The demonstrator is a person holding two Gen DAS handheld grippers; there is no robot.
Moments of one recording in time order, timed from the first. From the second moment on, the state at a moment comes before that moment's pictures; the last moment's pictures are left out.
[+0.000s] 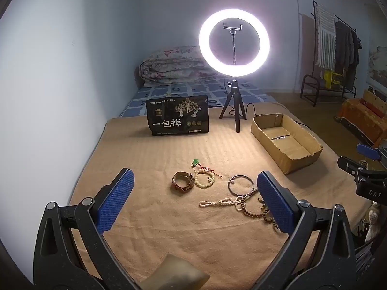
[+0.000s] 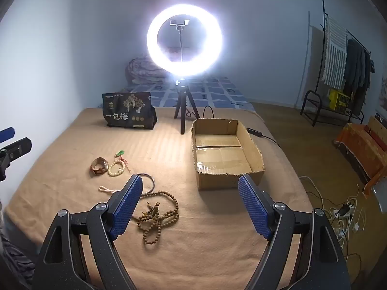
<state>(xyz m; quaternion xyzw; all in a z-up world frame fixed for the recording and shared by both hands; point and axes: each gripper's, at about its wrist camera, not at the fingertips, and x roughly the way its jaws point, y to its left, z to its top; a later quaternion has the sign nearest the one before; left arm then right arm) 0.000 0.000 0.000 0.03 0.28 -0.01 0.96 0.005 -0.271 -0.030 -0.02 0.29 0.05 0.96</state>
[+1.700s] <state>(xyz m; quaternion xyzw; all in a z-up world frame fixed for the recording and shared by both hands) 0.001 0.001 0.009 0.02 0.28 -0.01 0.96 0.006 -0.269 -0.032 -0.02 0.29 0.05 0.96</state>
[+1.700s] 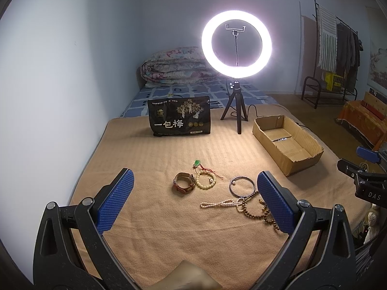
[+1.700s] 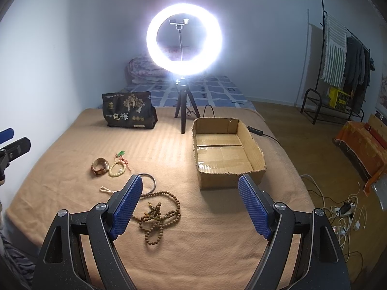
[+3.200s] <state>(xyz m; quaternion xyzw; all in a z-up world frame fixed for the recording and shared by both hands) 0.006 0.006 0.006 0.02 0.28 0.00 0.96 0.006 -0.267 -0.035 -0.02 0.29 0.05 0.95</state>
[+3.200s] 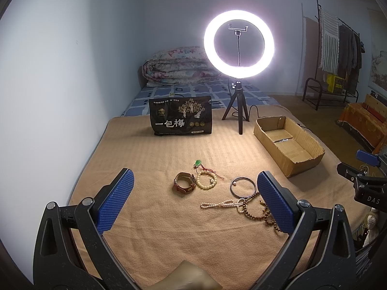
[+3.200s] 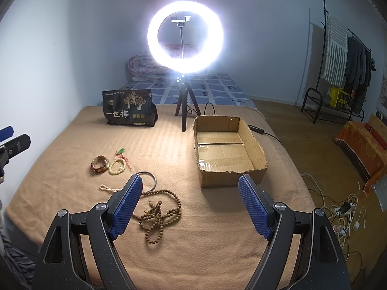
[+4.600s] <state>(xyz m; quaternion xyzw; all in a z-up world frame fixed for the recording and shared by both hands) 0.158 0.087 -0.122 -0.10 0.51 0.00 0.86 0.093 -0.237 -0.161 0.00 0.53 0.15 0.83</state>
